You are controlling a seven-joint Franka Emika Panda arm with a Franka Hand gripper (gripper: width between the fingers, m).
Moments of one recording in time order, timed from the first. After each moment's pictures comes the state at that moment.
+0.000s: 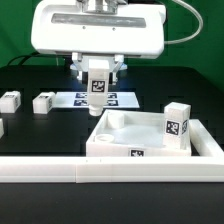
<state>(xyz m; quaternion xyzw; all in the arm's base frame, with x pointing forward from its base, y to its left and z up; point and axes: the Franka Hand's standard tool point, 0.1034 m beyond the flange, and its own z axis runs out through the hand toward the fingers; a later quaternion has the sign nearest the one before) 0.573 -0.027 0.116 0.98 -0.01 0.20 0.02</state>
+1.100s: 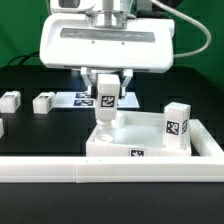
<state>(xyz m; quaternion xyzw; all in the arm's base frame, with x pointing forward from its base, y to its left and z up) 0.582 -0.017 0.095 0.98 0.01 0.21 0.03</state>
